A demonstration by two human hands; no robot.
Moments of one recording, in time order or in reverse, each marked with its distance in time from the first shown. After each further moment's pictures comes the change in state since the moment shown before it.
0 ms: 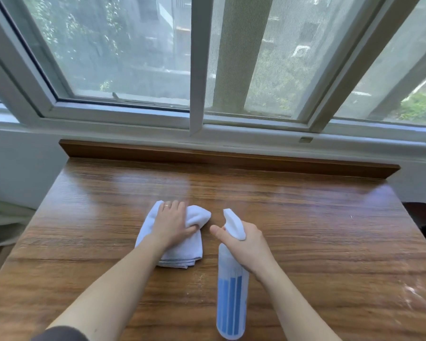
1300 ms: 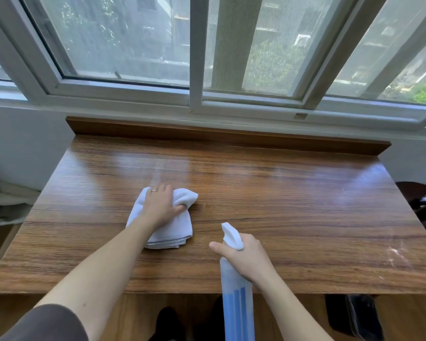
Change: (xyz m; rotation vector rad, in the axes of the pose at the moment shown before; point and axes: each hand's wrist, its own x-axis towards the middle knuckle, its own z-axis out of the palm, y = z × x) left_hand -0.048 -0.016 -0.005 -0.064 -0.069 -0.124; right_hand -0.078 0.055 0.025 -0.056 -0.109 0.084
